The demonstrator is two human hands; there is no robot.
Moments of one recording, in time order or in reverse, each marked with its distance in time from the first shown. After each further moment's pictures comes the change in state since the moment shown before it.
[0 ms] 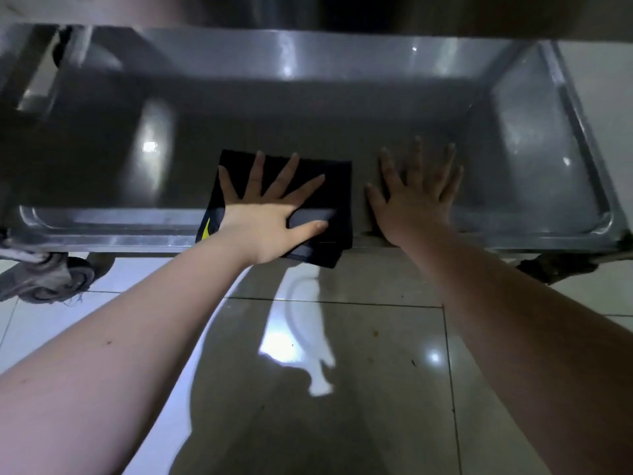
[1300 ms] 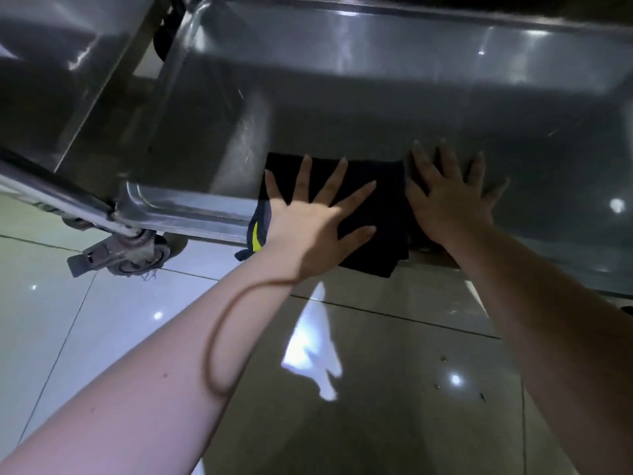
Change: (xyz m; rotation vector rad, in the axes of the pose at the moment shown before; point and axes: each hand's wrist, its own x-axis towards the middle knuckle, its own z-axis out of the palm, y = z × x) left_hand -0.025 -0.057 0.010 0.010 0.149 -0.063; right_hand 0.021 -0.086 -0.006 0.167 -0.058 -0.079
